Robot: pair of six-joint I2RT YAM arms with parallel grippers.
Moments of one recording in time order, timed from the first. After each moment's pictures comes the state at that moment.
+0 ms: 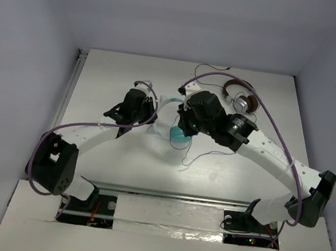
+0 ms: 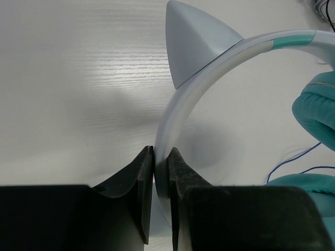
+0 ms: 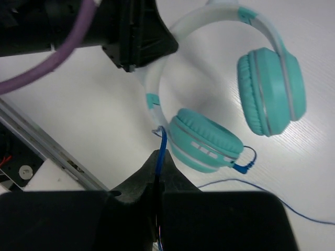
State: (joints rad) left arm -0.47 1.44 0.84 -0.01 0.03 -0.51; right arm 0.93 1.43 1.45 -0.64 0.14 0.26
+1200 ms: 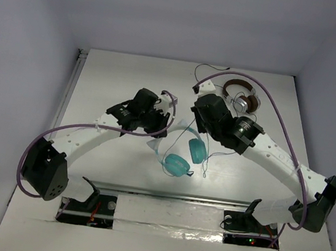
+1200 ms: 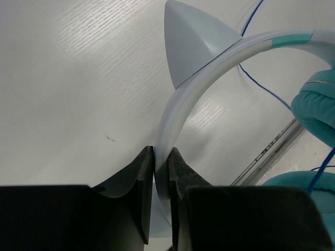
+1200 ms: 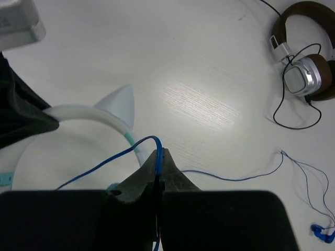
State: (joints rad) left arm -0.63 1.36 1.03 -0.47 0.27 -0.15; right arm 0.91 1.36 1.40 -0.73 0.51 0.21
